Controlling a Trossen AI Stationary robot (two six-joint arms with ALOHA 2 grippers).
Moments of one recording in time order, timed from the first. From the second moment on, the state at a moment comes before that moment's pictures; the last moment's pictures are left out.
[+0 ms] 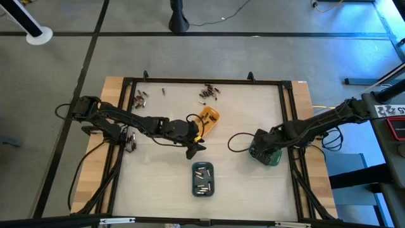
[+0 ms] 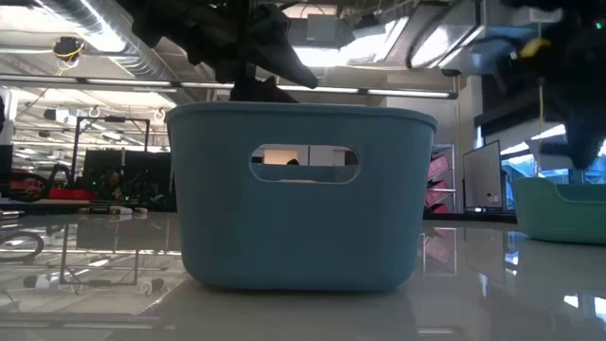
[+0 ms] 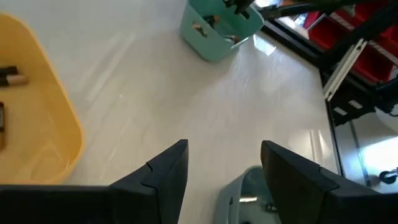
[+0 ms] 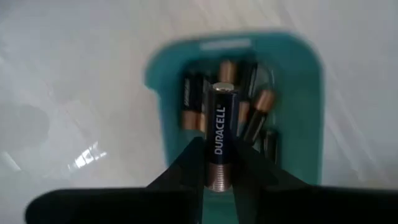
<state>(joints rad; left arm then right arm) -0.10 1.55 0.88 0.12 -0.01 -0.55 0.31 1.14 0.76 -0.99 -0.02 0.87</state>
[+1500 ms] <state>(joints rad) -0.05 1.48 0.88 -1.31 0.23 -0.74 0.31 1.14 0.81 -0.78 0.28 0.75</state>
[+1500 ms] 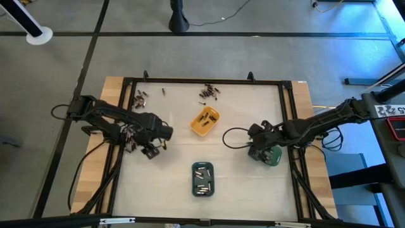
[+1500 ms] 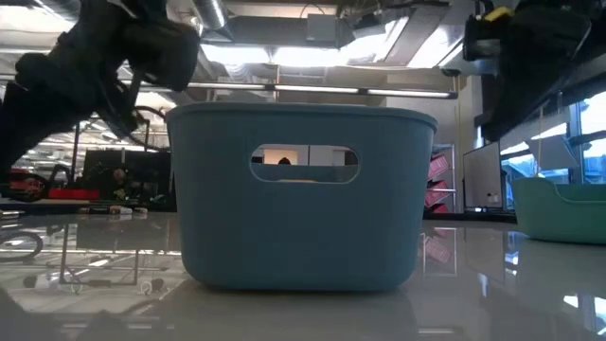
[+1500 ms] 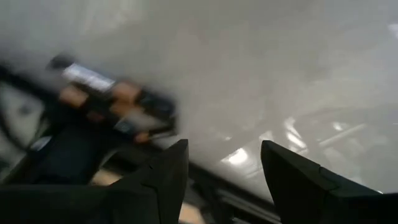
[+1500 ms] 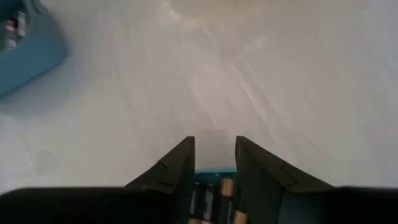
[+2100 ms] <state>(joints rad) 0.12 1.49 0.72 -1.28 0.17 -0.97 0.31 1.14 0.81 -0.75 0.28 0.72</state>
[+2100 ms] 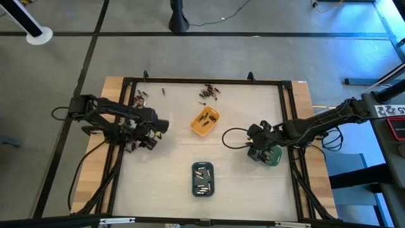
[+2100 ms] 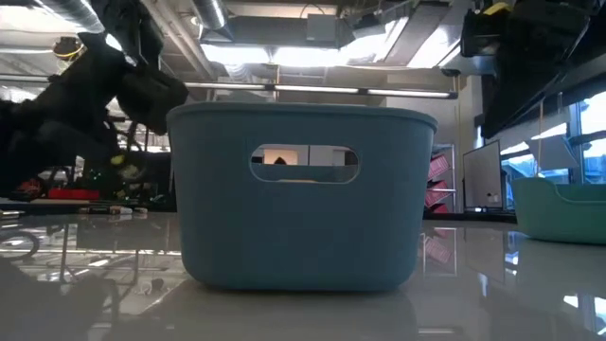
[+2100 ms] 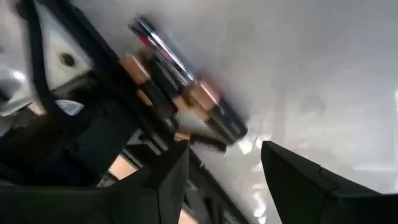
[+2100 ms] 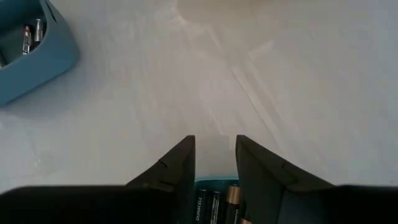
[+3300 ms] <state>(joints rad) 0.13 1.48 0.61 -1.05 0.15 -0.86 0.31 1.14 0.81 -0.68 0.30 0.70</state>
